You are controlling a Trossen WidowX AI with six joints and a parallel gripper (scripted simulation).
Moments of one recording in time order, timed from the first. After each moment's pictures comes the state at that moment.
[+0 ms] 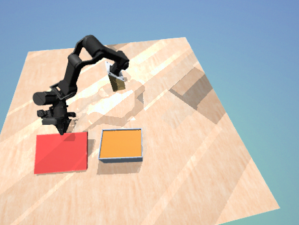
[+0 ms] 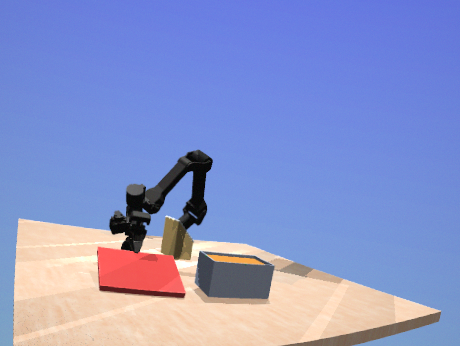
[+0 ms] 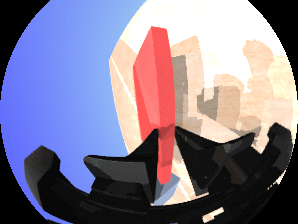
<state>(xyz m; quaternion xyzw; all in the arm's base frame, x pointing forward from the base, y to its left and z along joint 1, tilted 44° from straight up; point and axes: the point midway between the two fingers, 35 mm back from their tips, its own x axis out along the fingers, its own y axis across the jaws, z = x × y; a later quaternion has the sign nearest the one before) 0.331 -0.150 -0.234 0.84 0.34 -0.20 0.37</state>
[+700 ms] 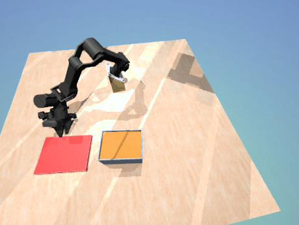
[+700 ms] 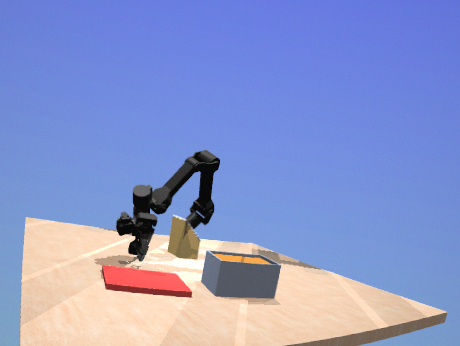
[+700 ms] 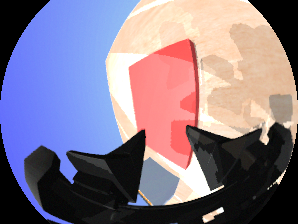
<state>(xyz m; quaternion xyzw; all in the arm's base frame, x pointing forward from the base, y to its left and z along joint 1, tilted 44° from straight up) 0.330 -0.145 -0.237 0.84 0.34 -0.20 0.36</state>
